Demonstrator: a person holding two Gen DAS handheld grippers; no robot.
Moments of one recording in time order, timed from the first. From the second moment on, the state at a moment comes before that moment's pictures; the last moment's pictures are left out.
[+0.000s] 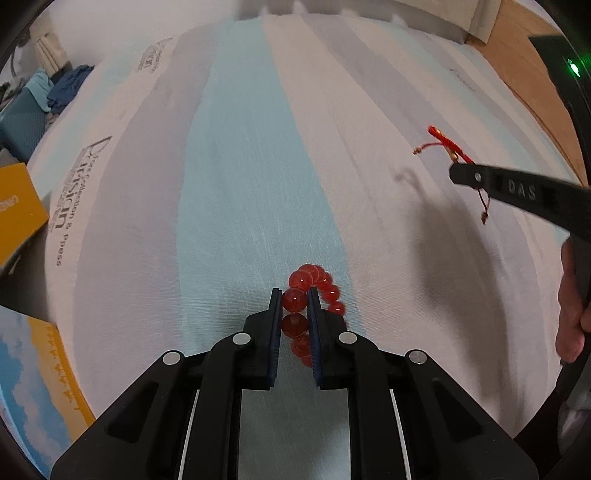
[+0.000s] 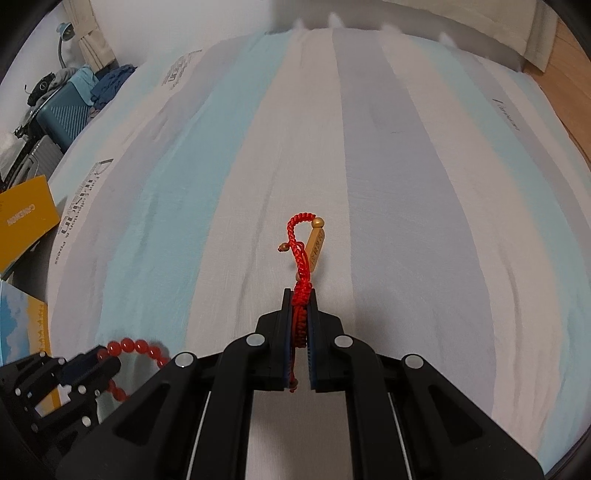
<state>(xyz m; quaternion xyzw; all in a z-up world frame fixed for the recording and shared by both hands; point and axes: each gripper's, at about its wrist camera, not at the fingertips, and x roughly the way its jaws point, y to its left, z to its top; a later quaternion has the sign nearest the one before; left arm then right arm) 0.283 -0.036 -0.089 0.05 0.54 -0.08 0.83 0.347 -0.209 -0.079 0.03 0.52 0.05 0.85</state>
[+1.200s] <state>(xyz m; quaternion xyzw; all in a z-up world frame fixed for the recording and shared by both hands) 0.194 0.067 0.033 0.03 0.47 0.00 0.88 0.224 -0.116 0.032 0.02 0.46 0.12 0.88</state>
